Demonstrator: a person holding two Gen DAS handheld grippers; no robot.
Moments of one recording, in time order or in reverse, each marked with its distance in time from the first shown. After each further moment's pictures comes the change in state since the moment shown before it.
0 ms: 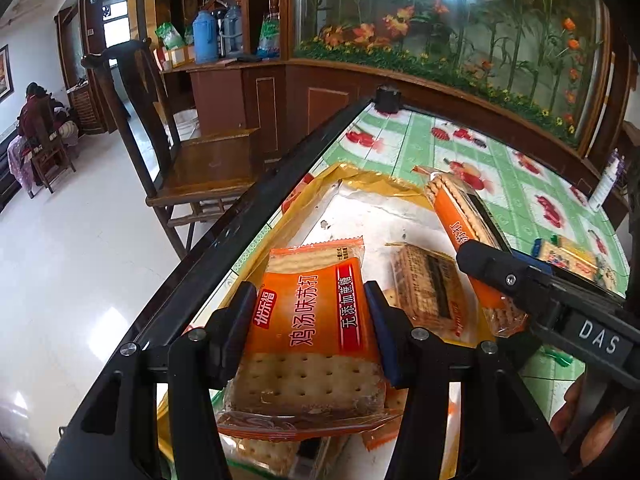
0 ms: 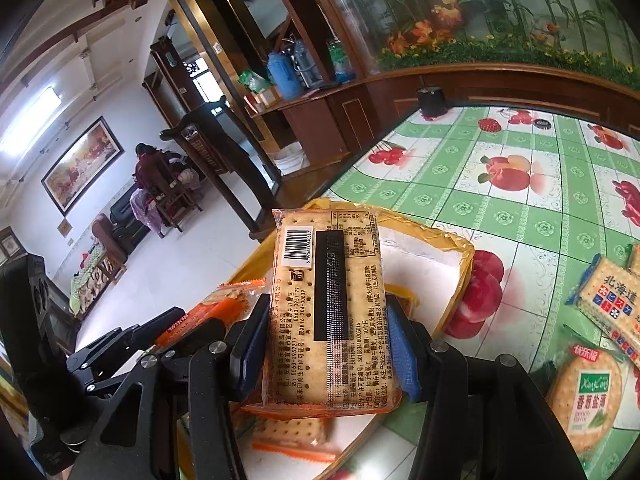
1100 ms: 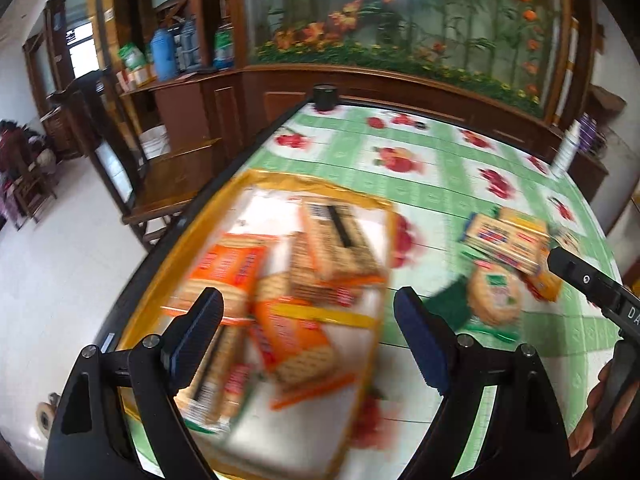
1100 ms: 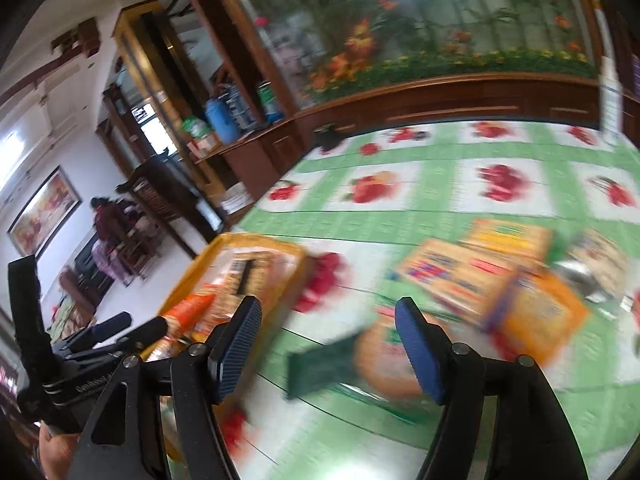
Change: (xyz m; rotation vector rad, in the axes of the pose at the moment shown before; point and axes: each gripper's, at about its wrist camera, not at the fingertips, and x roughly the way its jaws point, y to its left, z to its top) left arm -0.045 -0.085 -0.006 0.133 -0.002 -0.072; right arm -0.140 -0.106 -0.038 0.163 -0.142 -0.181
